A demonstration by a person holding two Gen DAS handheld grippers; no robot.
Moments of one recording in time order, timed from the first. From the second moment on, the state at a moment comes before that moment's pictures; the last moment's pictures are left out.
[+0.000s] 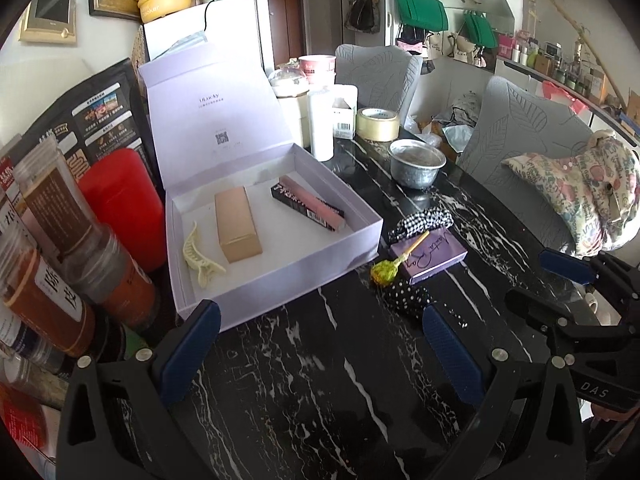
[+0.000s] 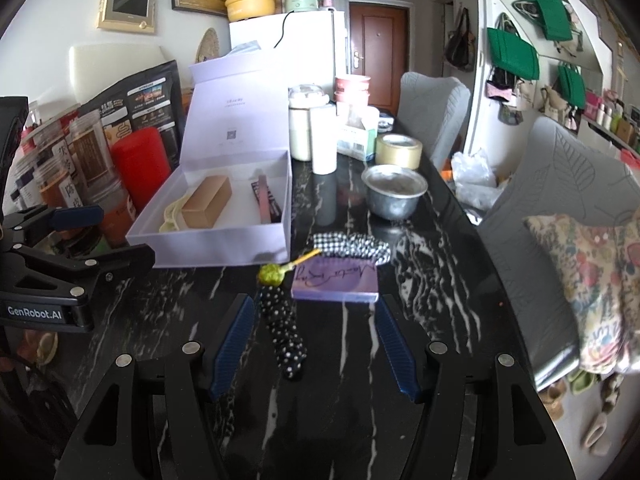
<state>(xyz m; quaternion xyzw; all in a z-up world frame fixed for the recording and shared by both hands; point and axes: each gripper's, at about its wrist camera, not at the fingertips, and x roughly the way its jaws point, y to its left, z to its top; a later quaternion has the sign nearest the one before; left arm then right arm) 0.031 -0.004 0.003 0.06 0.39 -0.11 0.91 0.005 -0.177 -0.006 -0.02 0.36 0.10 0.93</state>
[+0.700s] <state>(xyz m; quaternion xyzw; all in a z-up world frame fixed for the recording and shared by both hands) 0.039 0.012 -0.037 0.04 0.39 -0.12 0.91 0.049 -0.147 -0.080 -0.06 0.44 0.15 0.88</state>
